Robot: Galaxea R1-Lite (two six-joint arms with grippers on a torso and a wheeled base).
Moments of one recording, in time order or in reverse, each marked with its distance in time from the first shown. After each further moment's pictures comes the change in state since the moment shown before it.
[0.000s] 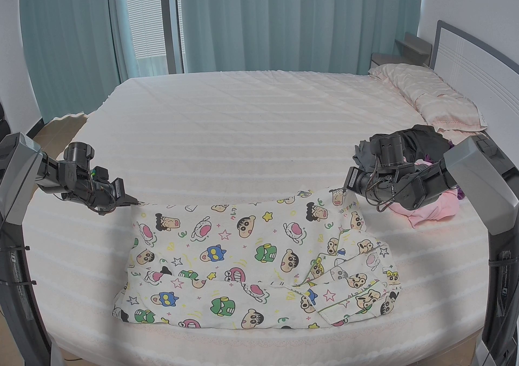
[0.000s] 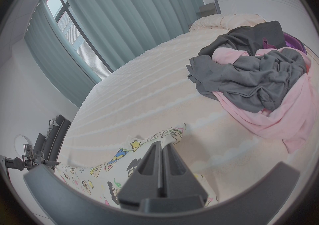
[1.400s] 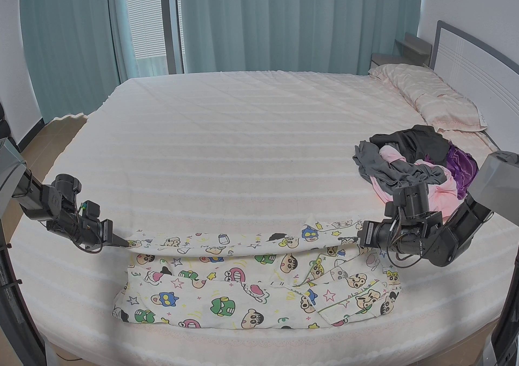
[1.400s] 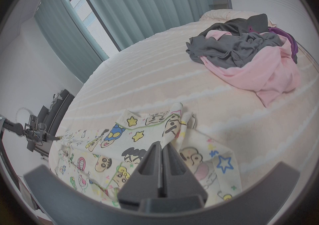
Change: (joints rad) left arm 0.060 -0.149 0.402 -0.004 -0.014 0.293; right arm 0.048 -0.235 0.683 -0.338 0.053 -0.118
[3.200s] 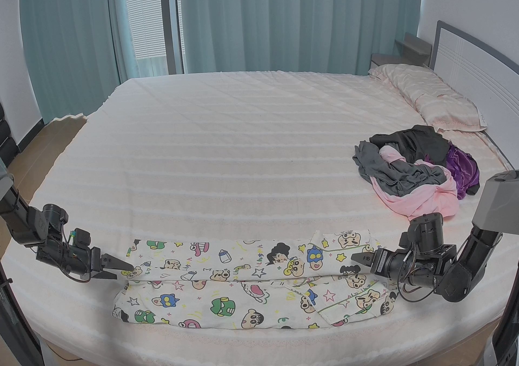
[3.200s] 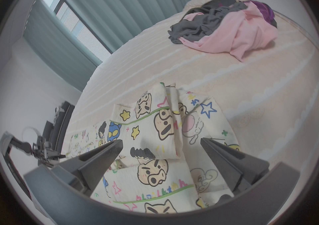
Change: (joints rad) left arm 0.090 -0.070 0.275 -0.006 -0.189 0.139; right arm 0.023 -0.031 0.352 -0.295 0.000 0.189
